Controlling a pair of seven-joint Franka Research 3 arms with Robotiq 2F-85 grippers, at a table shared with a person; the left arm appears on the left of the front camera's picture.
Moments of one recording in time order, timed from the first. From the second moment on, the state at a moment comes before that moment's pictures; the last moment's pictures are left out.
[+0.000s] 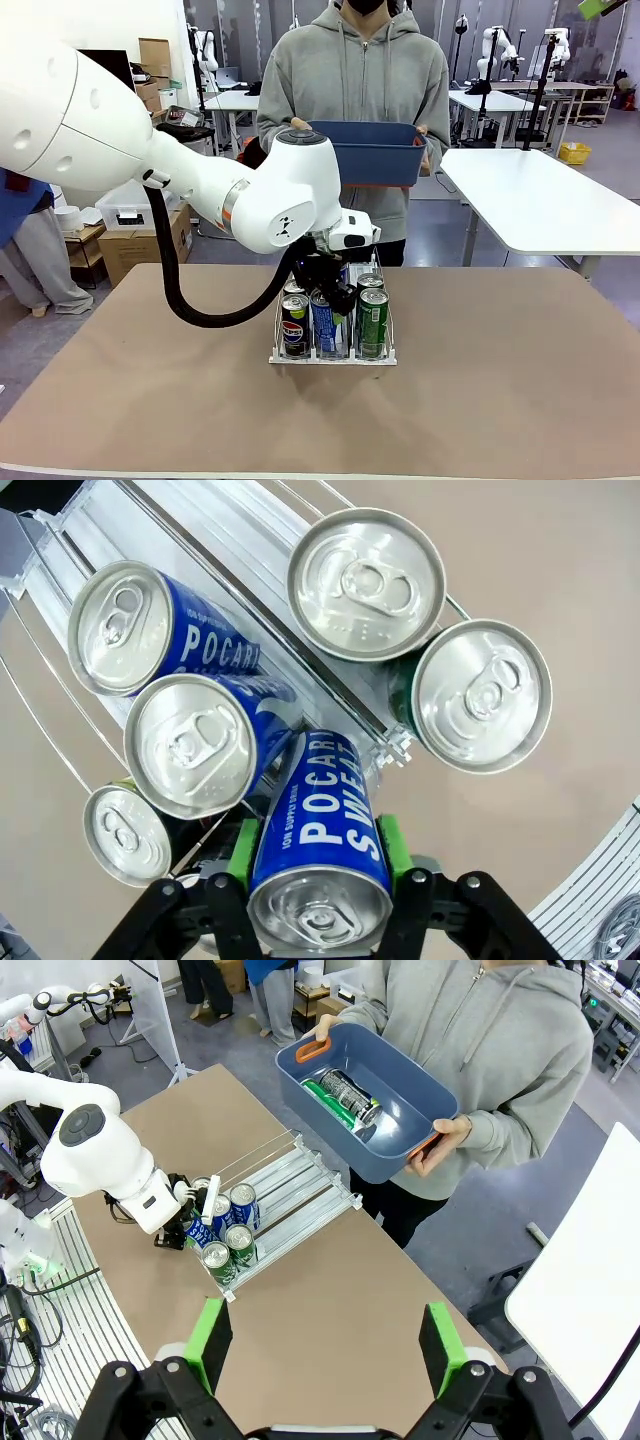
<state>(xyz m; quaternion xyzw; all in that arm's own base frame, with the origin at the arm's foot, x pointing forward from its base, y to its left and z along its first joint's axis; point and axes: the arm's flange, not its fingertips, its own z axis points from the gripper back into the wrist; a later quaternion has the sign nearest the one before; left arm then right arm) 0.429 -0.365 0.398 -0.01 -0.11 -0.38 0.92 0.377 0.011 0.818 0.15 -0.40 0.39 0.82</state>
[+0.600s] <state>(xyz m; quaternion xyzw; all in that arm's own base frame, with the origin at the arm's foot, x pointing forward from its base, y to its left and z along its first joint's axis) 0.429 -0.366 0.397 0.00 -0.12 -0.39 0.91 0.377 0.011 0.818 0.15 -0.40 0.39 0.82</state>
